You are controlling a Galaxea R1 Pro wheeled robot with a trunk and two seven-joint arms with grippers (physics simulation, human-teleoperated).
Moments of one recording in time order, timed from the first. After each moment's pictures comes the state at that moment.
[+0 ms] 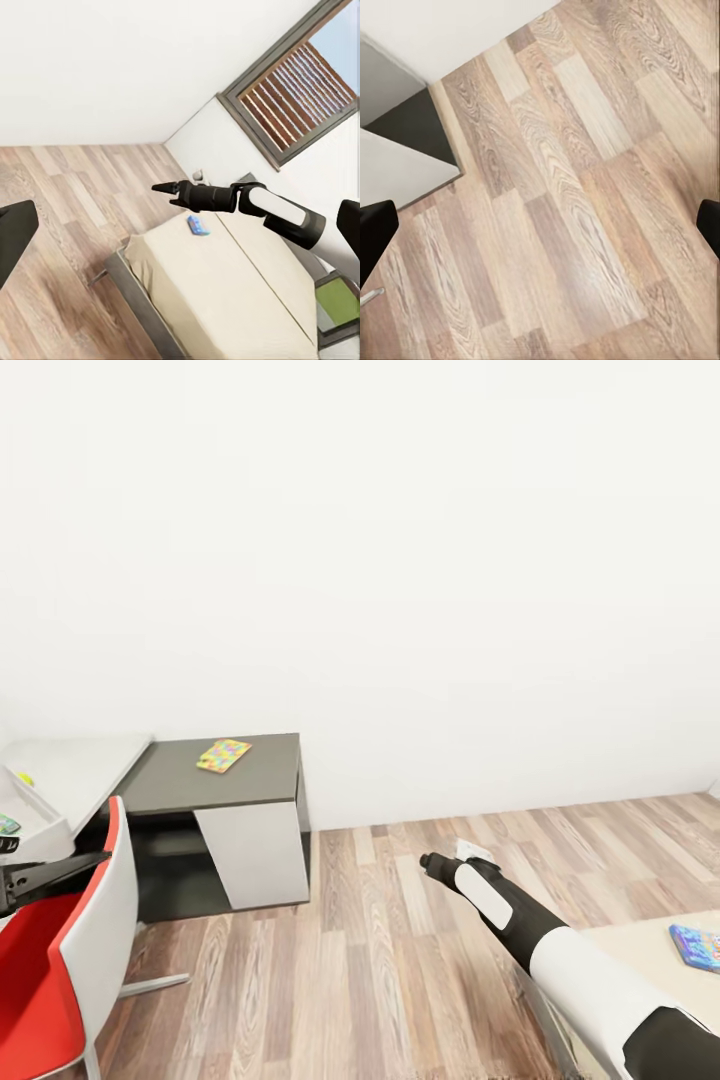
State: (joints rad) left arm -0.29 0.54 0.57 -1.43 0.31 1.02 -1.53; right arm -0.81 -0.08 0.61 -0.62 -1.11 0.30 -0.43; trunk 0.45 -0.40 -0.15
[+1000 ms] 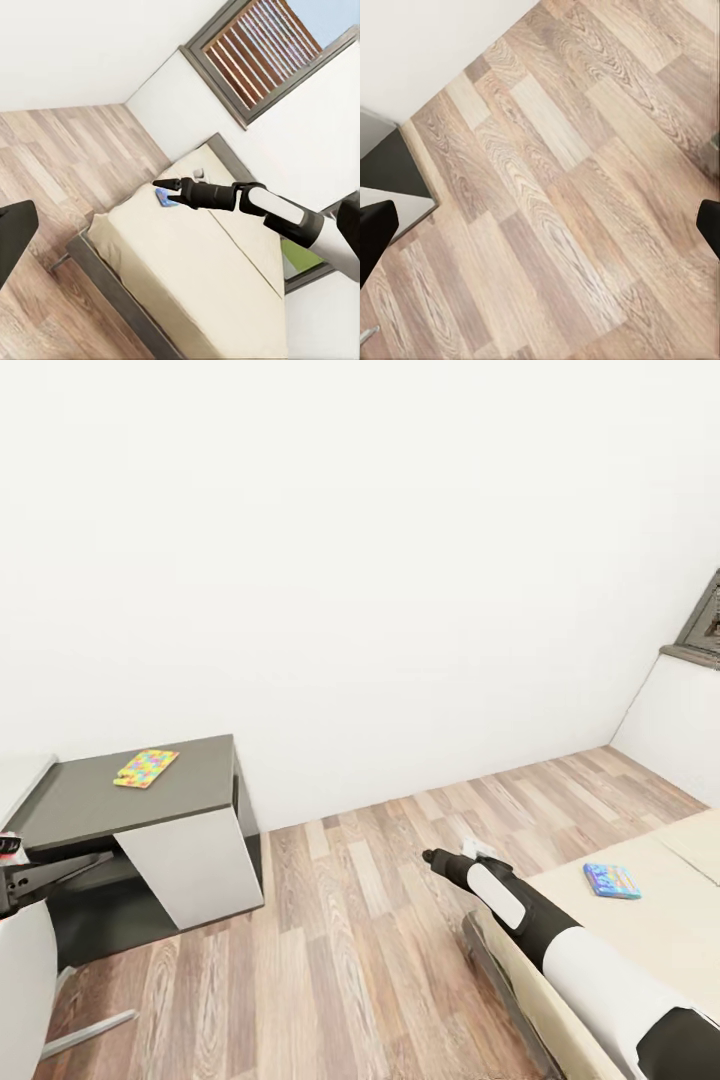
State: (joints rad) left arm -0.29 0.53 0.57 -1.43 0.31 1.02 -1.54; right arm -0.81 -0.12 0.61 -0.62 -1.11 0.30 -0.30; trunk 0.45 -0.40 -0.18
